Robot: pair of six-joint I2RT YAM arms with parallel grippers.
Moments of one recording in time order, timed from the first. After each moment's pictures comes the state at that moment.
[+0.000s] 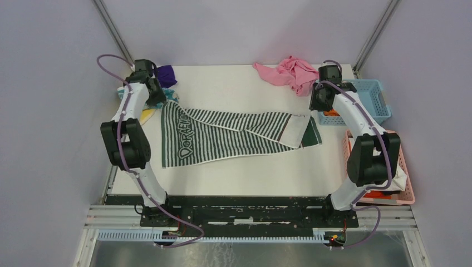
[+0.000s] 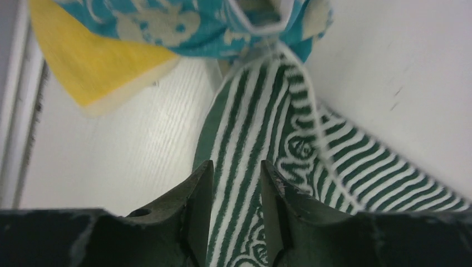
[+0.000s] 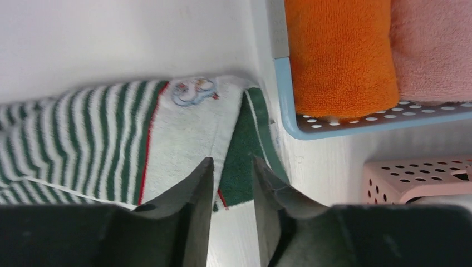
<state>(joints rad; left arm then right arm) 0.13 1.84 1.68 -0.74 -0.13 -0.29 0.09 1.64 1.41 -0.69 0.14 0.25</state>
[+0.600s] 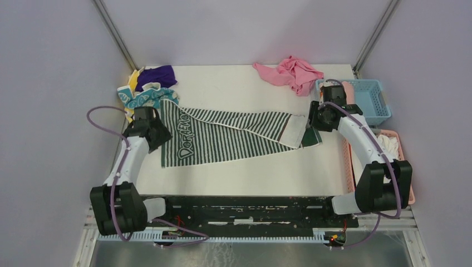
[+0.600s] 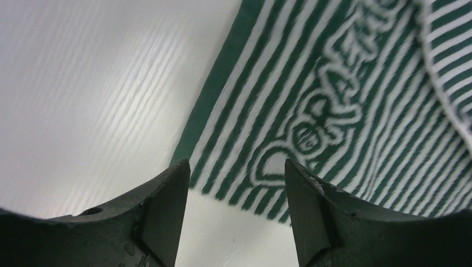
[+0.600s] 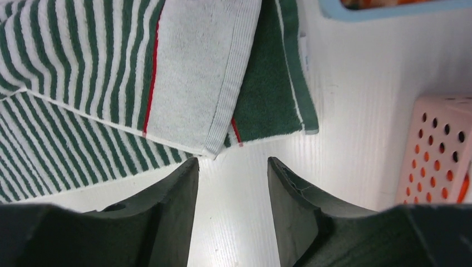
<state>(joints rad) 0.13 1.25 0.90 -0.60 -0.12 -0.47 0.09 1.43 1.12 -0.68 0.01 0.28</state>
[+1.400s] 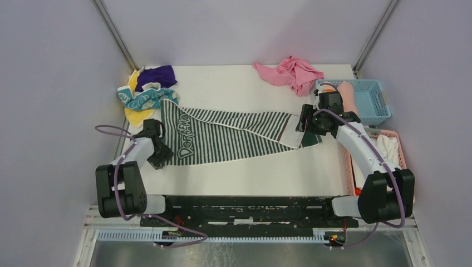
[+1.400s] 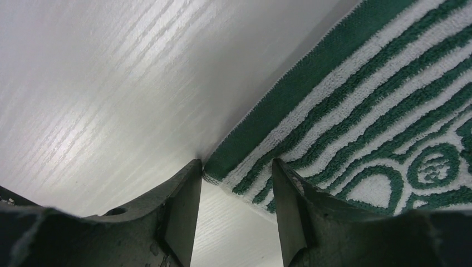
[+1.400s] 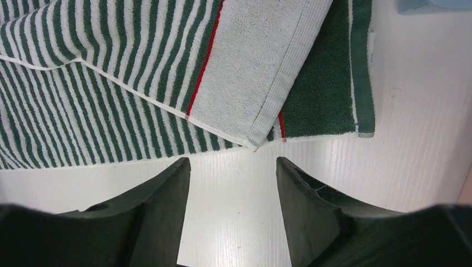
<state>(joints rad) 0.14 1.35 0.68 -0.62 -0.22 -0.67 0.14 1.33 1.01 -0.60 -0.12 0.31</state>
